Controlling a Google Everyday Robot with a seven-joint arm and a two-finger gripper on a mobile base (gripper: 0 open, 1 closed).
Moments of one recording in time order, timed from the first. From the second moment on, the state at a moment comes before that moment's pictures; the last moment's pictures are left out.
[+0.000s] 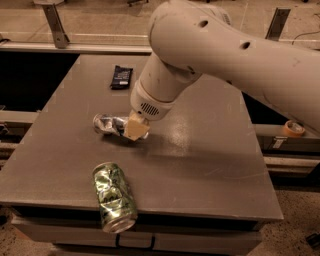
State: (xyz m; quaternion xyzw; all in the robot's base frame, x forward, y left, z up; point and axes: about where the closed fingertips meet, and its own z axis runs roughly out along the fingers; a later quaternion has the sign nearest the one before) arm 0.502 0.058 0.865 -0.62 0.75 0.10 0.22
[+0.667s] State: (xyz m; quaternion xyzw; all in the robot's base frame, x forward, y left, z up) arm 0.467 0.055 0.849 -0.65 0.73 0.12 0.18
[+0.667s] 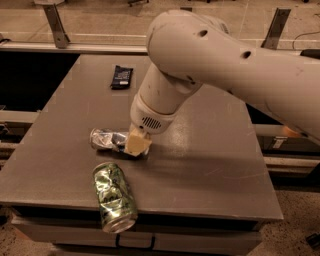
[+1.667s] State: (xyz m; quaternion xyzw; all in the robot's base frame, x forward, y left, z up) arm 0.457 0.047 0.844 -0.67 0.72 0.11 0.16
